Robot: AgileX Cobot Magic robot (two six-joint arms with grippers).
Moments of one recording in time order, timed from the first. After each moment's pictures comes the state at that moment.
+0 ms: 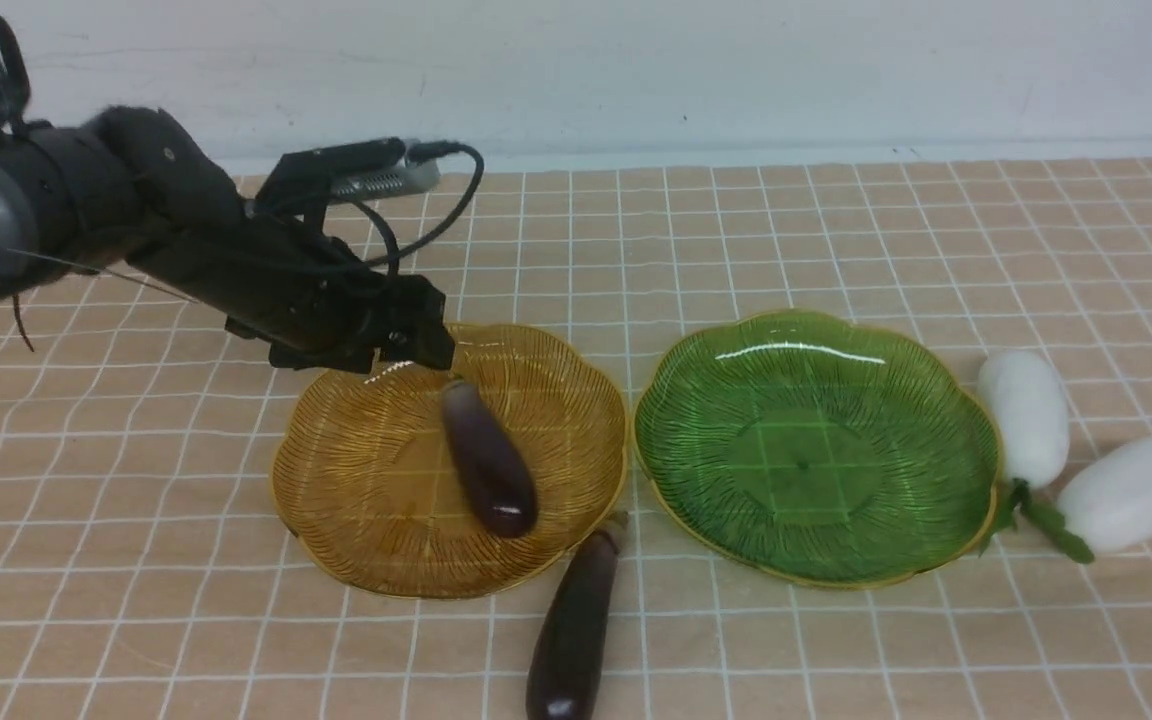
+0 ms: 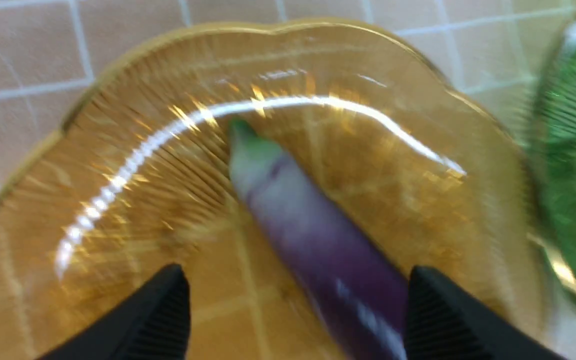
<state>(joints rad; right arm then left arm) 0.01 0.50 -0.71 0.47 1.22 -0.22 -0.14 1.85 -1.38 -0.58 0.73 0.35</state>
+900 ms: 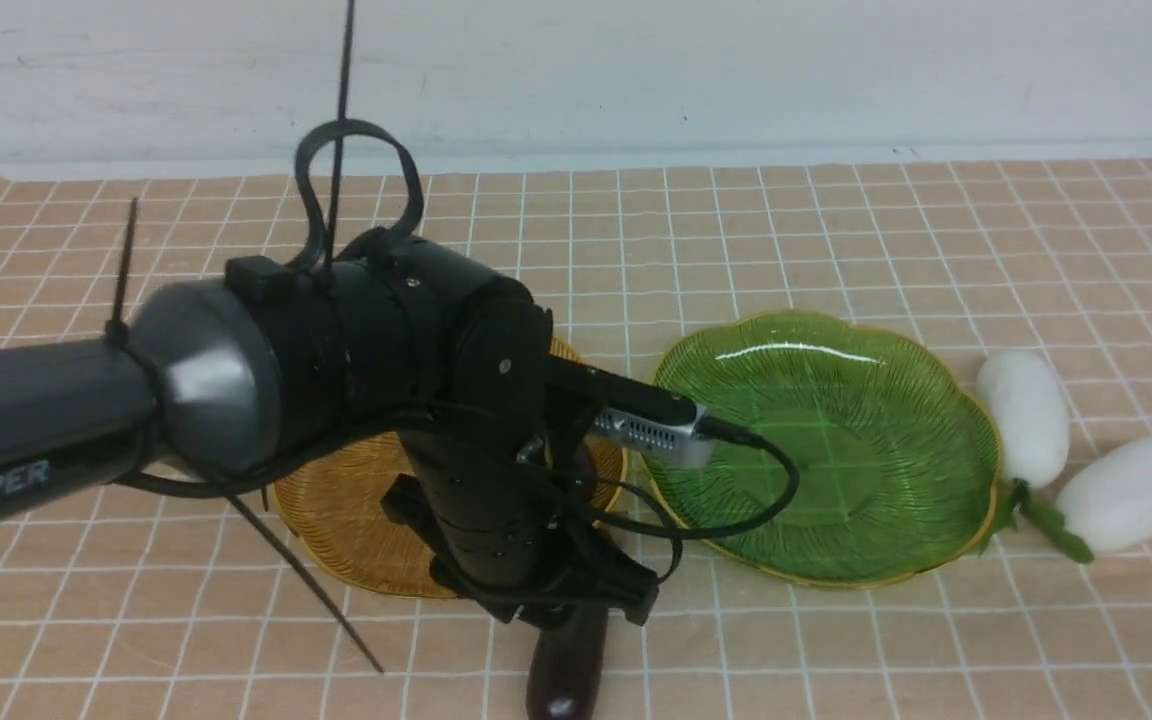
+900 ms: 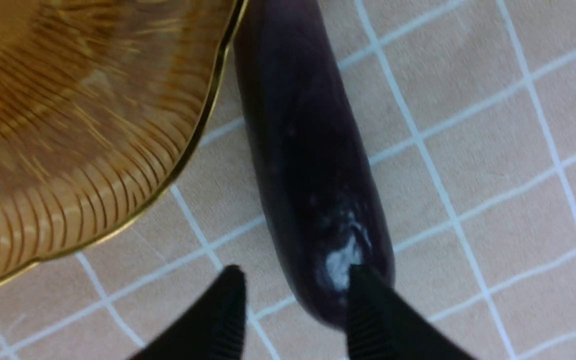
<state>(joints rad) 0.01 0.50 -0.71 0.48 1.24 -0.22 -0.68 1.75 -1.23 -0.10 0.96 -0.20</state>
